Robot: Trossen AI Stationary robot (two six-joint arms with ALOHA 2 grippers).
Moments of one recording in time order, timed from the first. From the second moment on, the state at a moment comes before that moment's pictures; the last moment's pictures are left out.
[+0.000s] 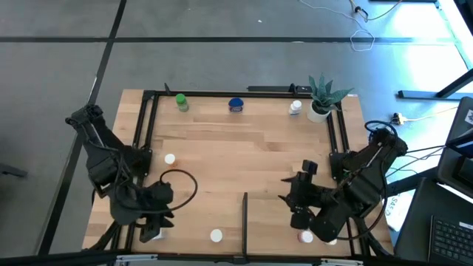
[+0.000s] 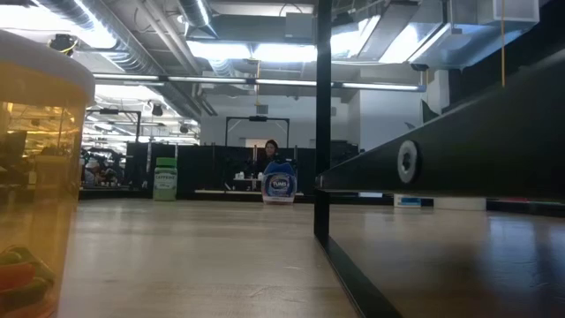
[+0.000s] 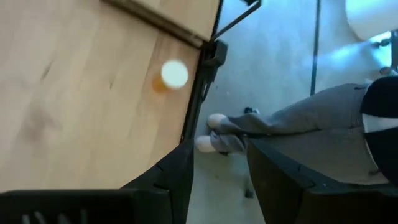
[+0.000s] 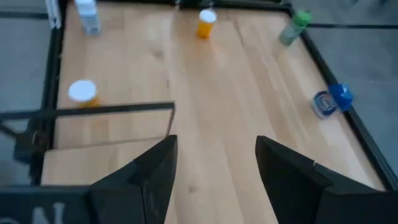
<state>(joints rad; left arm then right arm) -0.90 1.30 1.41 -0.85 -0.28 -1.21 0.78 1.67 1.88 -1.34 0.78 0.75</state>
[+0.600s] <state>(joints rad) -1.01 1.35 1.33 -0.93 -0.27 -1.70 0.71 1.67 1.89 -1.32 0.79 0.72</state>
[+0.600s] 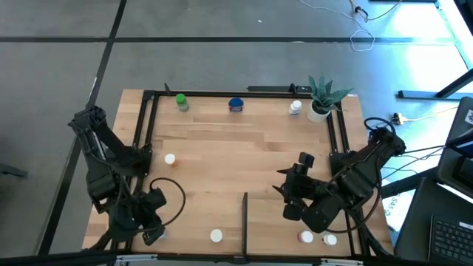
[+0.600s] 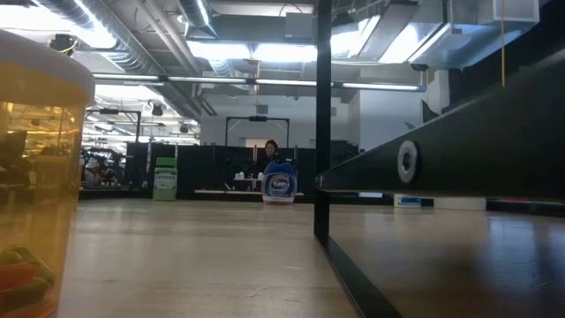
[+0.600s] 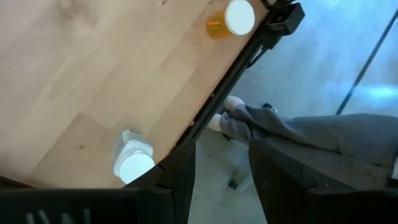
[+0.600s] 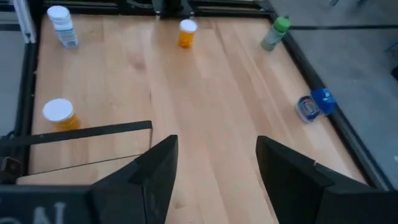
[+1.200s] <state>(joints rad) -1.01 1.36 1.33 -0.95 -0.16 -1.72 0.59 1.67 1.89 -1.26 0.50 0.54</state>
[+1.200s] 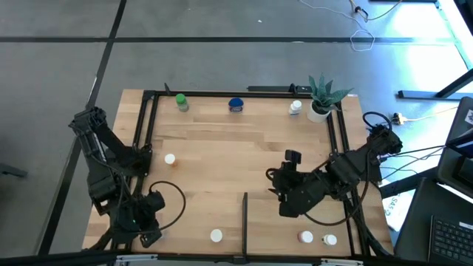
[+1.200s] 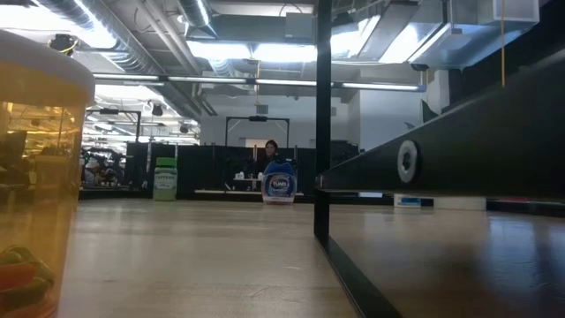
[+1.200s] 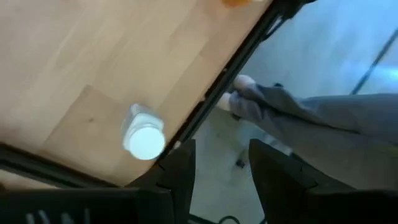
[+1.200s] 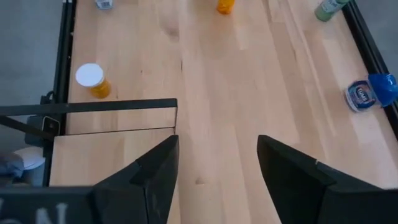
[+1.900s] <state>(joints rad) -1.01 1.48 1.33 -0.99 -0.03 -1.72 0.53 1.67 1.89 -1.10 0.00 0.23</state>
